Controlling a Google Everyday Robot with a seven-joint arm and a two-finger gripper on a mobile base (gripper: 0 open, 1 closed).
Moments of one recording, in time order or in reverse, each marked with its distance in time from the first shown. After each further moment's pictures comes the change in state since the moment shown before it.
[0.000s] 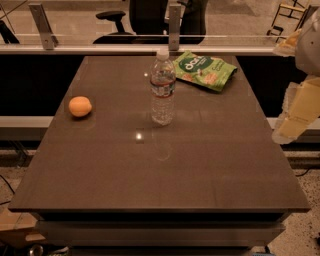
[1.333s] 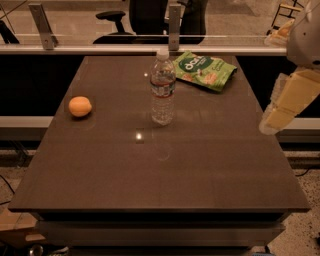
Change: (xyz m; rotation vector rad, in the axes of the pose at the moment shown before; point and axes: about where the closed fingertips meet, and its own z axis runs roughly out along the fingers) arm -0.021 -0.011 -0.001 0.033 -0.078 0.000
